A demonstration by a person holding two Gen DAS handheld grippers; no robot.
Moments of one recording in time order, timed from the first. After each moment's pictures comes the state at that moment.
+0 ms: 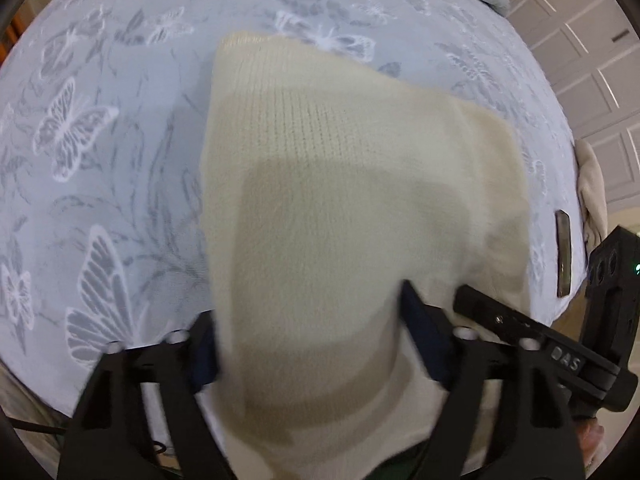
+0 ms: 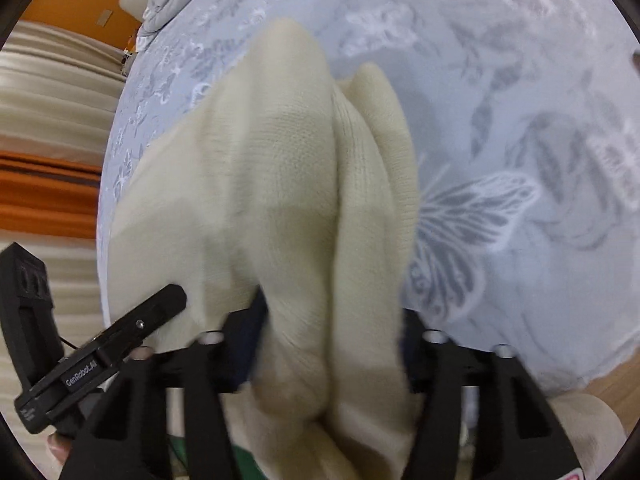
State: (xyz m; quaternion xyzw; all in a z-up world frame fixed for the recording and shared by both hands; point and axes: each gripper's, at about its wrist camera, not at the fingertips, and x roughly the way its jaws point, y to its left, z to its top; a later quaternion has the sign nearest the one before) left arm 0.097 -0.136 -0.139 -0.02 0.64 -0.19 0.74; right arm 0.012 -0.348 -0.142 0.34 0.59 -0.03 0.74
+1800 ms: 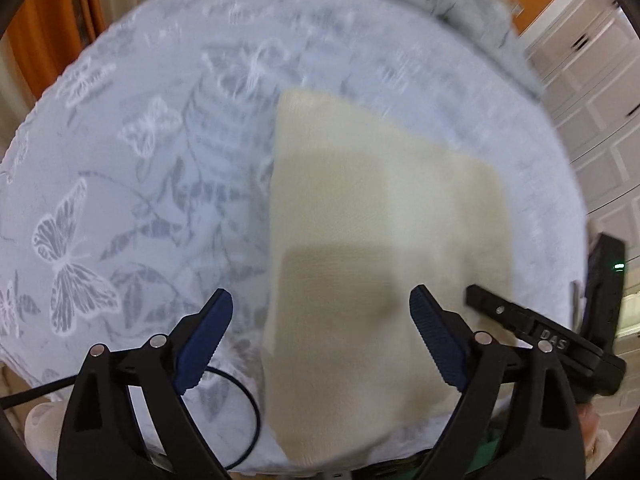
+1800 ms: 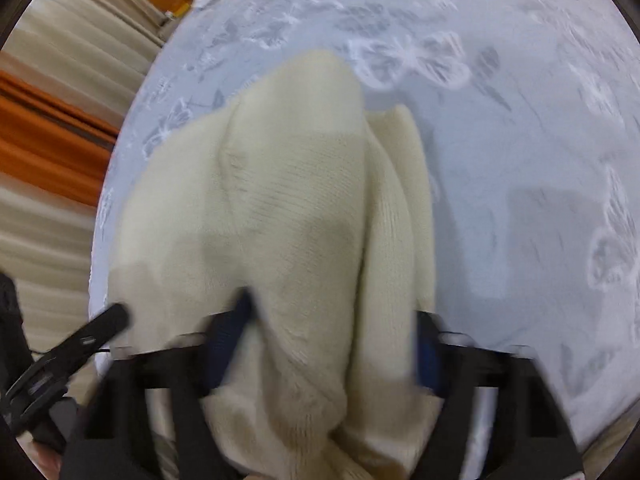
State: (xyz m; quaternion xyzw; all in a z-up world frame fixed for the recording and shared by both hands) left arm 0.156 0.075 -0.119 -0.07 0.59 -0.12 0.80; right arm 0.127 -0.176 -0.145 0.23 0.57 0.01 0.79
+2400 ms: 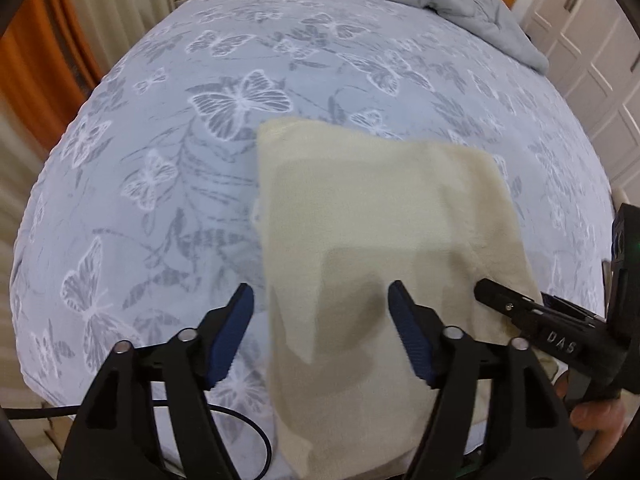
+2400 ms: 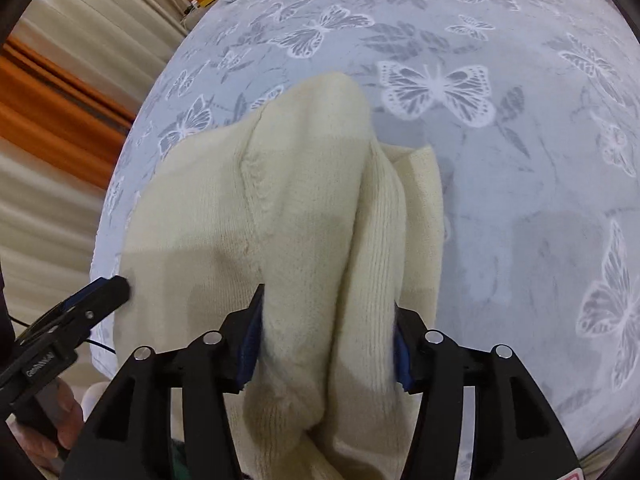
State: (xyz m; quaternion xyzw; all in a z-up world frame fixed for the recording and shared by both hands) left arm 0.167 0.060 -0.097 0.00 0.56 -0.12 0.82; right arm 0.146 -0.189 -0.149 0.23 0.58 0.04 0.78
